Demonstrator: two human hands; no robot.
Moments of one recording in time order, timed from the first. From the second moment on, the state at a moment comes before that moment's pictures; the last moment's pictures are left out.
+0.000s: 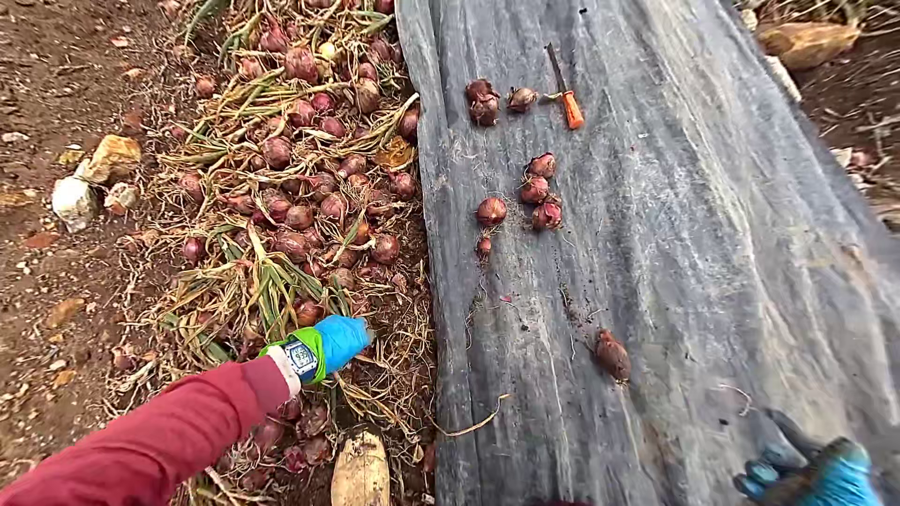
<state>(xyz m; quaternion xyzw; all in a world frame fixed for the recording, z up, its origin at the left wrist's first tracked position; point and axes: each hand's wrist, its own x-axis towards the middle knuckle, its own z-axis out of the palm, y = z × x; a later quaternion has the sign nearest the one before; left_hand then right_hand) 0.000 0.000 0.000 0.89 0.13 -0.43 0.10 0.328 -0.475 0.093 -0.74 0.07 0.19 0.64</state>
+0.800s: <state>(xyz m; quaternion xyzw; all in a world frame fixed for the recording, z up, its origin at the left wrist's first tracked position) -0.041 -0.019 0.100 0.75 0.19 -0.26 0.58 0.112 -0.208 0.043 -0.65 -0.34 0.48 0.48</state>
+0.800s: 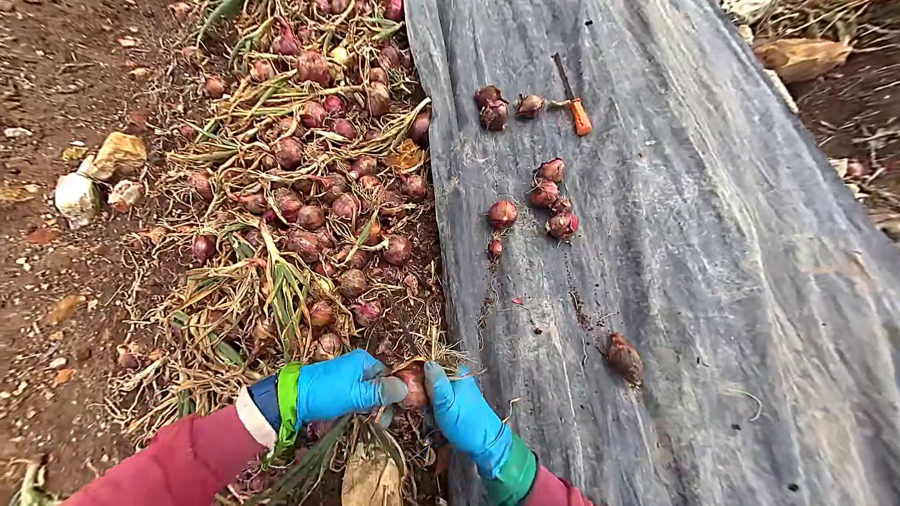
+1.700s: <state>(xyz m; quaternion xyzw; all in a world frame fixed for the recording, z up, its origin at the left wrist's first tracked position) 0.006 0.003 -0.005 0.80 0.50 -0.30 0.15 0.119 -0.296 0.013 -0.65 -0.13 0.54 0.52</state>
